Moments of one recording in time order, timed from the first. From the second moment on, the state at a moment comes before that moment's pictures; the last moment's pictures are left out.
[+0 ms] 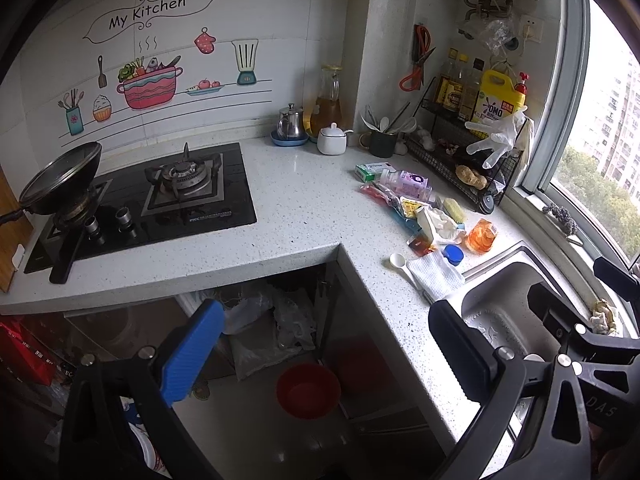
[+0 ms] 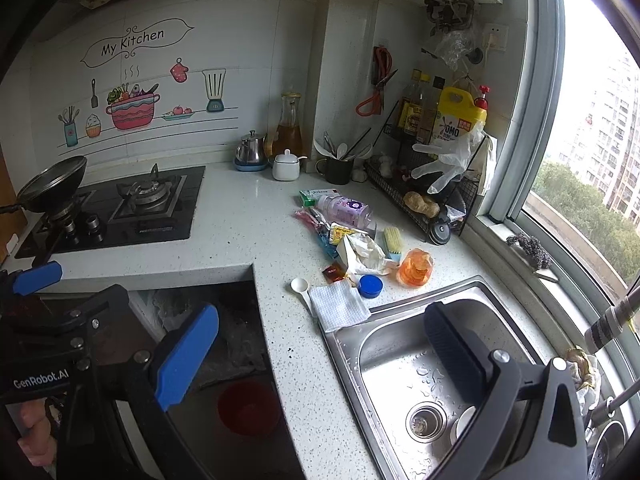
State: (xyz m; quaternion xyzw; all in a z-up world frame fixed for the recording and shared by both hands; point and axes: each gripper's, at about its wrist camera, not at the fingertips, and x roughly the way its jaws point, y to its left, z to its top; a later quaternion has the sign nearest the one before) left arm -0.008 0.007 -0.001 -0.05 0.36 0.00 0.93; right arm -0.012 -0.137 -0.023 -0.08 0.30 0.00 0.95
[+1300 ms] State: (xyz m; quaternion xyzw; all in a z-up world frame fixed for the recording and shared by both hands) left arm -0.023 0.016 -0.012 -0.05 0.35 -0.01 0.93; right arm -0.013 -0.131 -0.026 -0.10 0.31 -0.01 0.95
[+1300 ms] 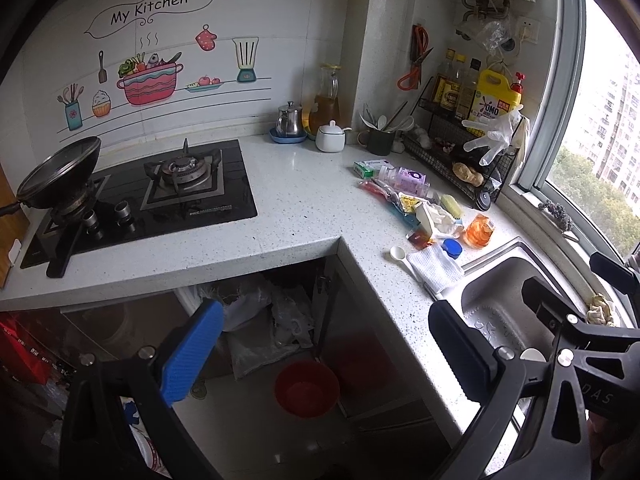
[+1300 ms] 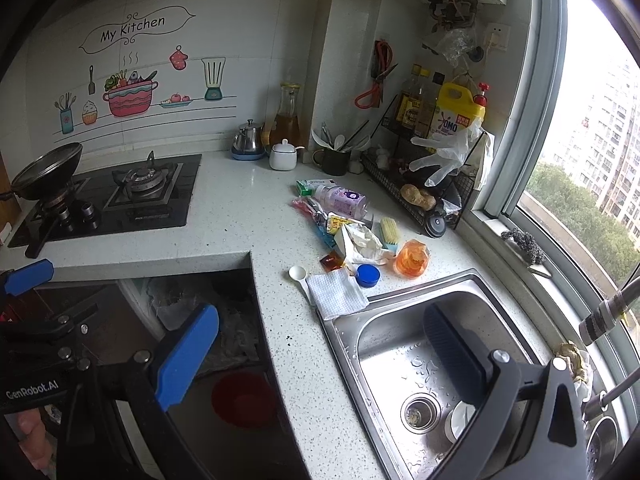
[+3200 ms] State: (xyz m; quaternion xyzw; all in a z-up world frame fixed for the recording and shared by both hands) left arm 0.392 -0.208 -0.162 0.12 0.50 -0.20 0.83; right arm 0.283 -0.348 -0.172 0.03 0.52 -0.15 0.84
